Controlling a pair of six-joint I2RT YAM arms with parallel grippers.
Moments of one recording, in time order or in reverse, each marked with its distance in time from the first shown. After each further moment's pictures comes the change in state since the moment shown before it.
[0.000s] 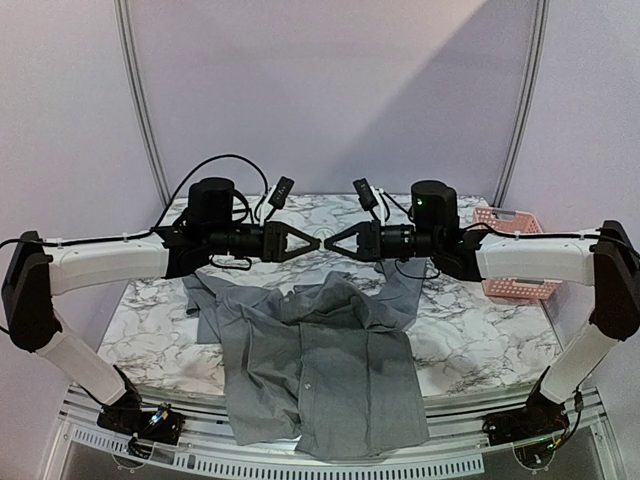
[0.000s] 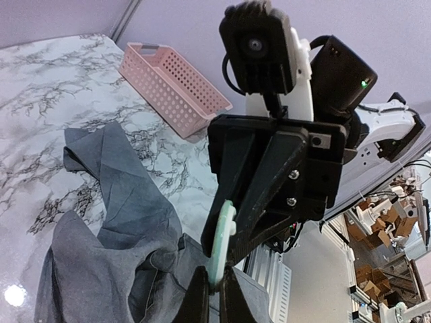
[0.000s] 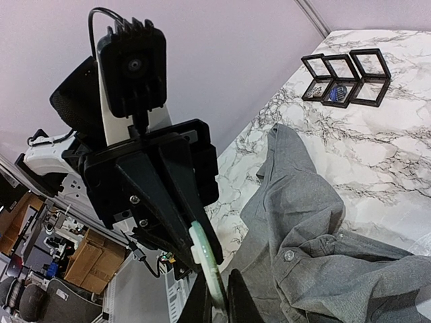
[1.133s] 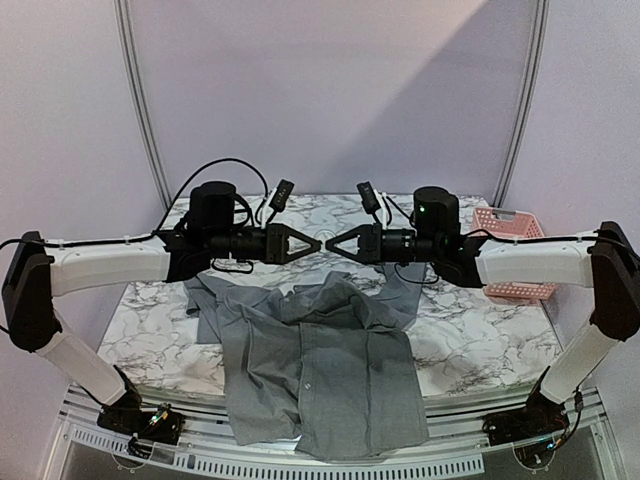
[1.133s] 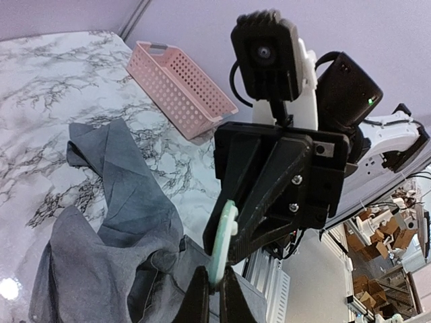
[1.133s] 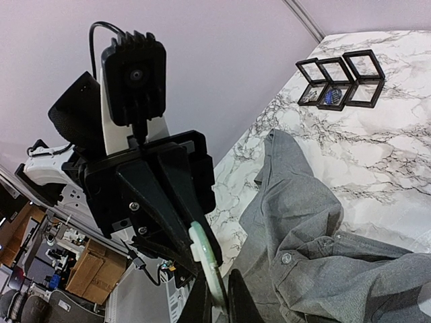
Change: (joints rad) left arm -0.002 0.000 -0.021 0.022 -0.047 -0.042; right arm 0.001 -0.004 -0.052 0.078 0.039 0.045
